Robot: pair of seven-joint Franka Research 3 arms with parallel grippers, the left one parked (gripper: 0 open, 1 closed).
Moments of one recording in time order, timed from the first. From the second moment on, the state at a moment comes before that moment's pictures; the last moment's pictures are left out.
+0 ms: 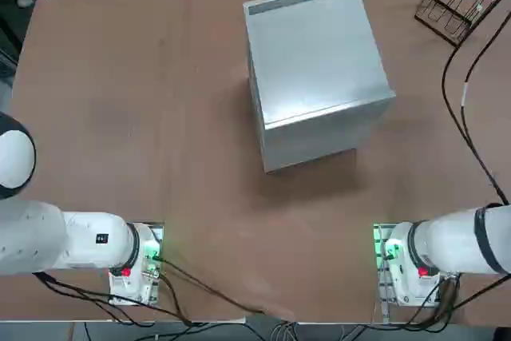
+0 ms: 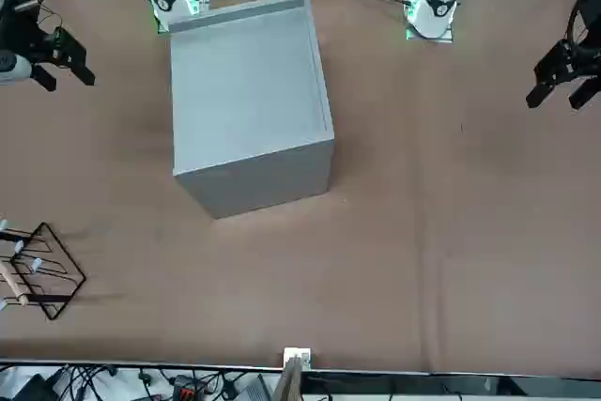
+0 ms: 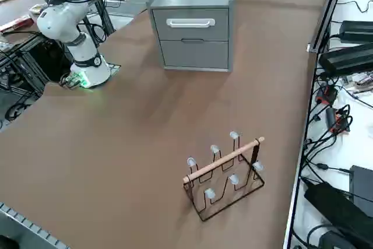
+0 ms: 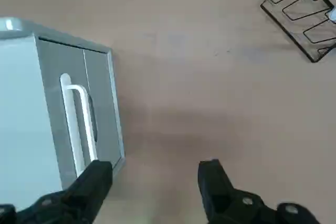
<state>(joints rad) 0.17 -0.10 -0.12 -1.66 0.01 1.56 -0.05</state>
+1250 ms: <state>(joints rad) 0.17 -0.01 -0.13 -1.68 0.24 1.62 -0.05</state>
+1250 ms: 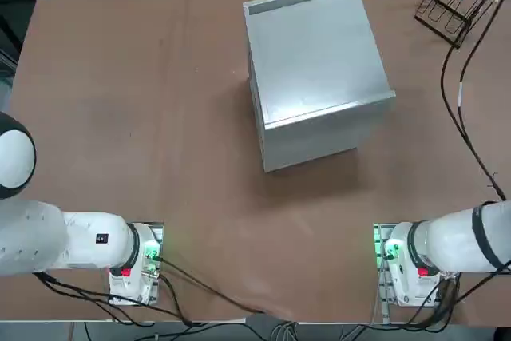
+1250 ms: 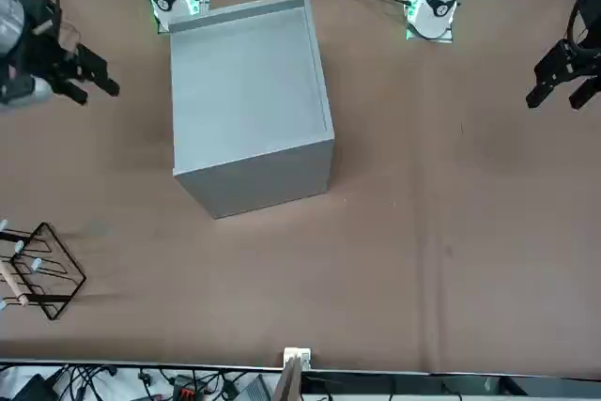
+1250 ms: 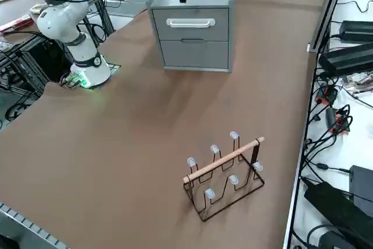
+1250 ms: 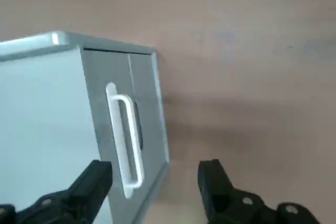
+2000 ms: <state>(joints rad) 0.17 0.01 -0.14 -1.91 0.40 1.82 -0.27</state>
